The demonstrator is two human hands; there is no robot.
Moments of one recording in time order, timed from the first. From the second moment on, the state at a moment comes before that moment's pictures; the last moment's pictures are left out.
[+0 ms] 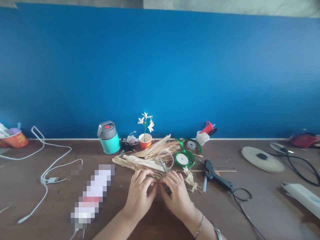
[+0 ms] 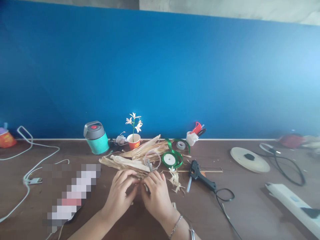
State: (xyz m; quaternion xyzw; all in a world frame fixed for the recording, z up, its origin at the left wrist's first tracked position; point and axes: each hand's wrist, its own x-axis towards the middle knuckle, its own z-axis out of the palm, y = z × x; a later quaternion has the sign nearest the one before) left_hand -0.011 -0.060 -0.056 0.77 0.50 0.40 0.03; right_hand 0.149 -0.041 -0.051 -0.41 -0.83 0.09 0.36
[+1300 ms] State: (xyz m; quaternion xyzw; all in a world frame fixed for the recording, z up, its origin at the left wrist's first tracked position) left_hand -0.011 -0.058 -0.060 0.73 0.56 0.39 -0.01; right_hand 0.147 -0.036 -0.063 -0.46 -0.79 0.08 0.39
